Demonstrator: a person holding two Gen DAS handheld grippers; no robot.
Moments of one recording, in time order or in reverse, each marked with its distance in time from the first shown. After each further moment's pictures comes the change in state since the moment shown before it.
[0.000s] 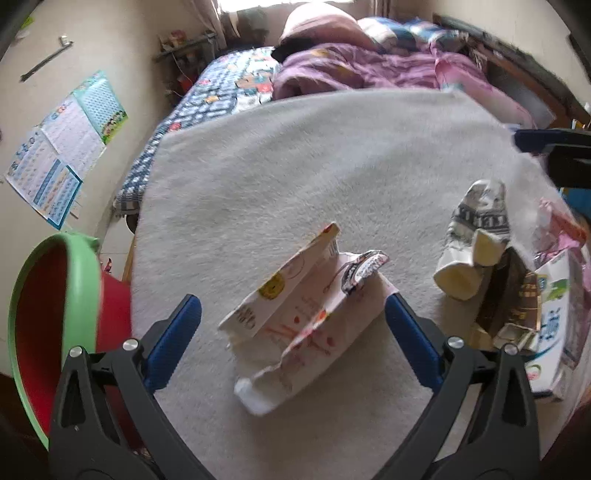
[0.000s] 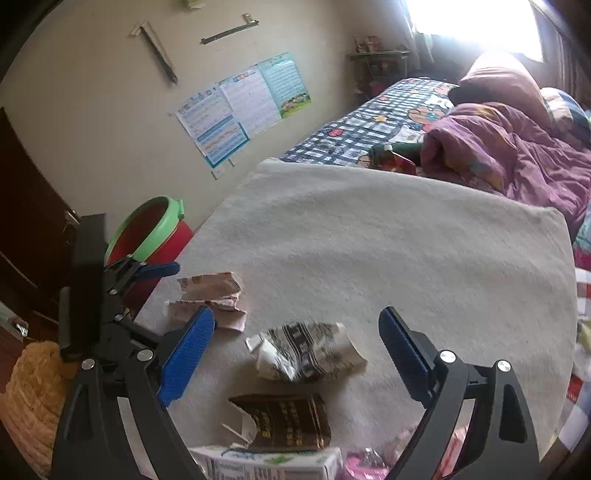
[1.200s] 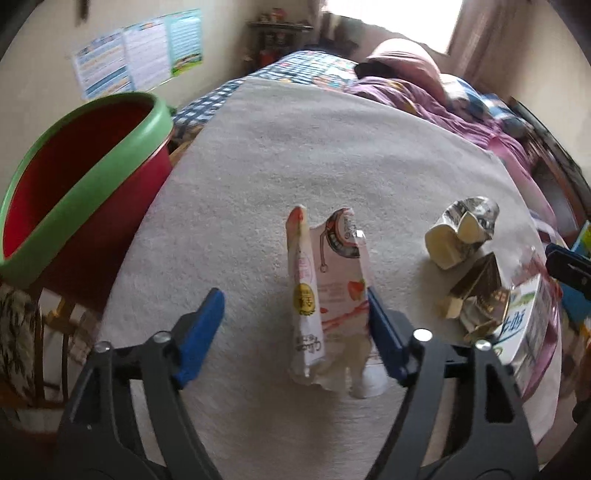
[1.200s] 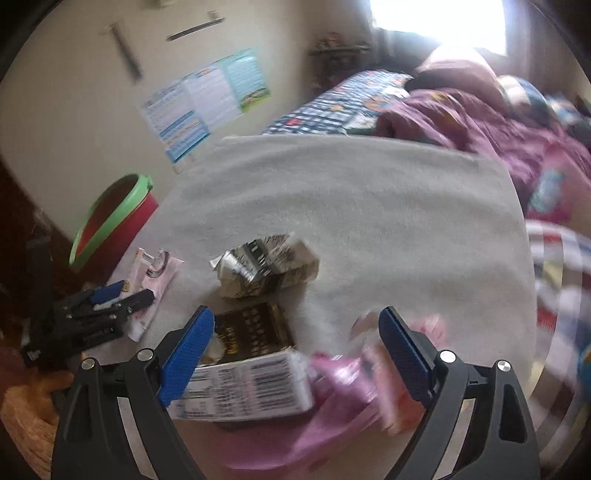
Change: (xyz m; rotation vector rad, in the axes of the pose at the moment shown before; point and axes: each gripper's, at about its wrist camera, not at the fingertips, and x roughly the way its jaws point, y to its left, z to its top) left arm -0.045 0.001 -0.076 -0.434 -0.052 0.004; right arm -0.026 0.010 -0.068 0.092 0.021 -0.198
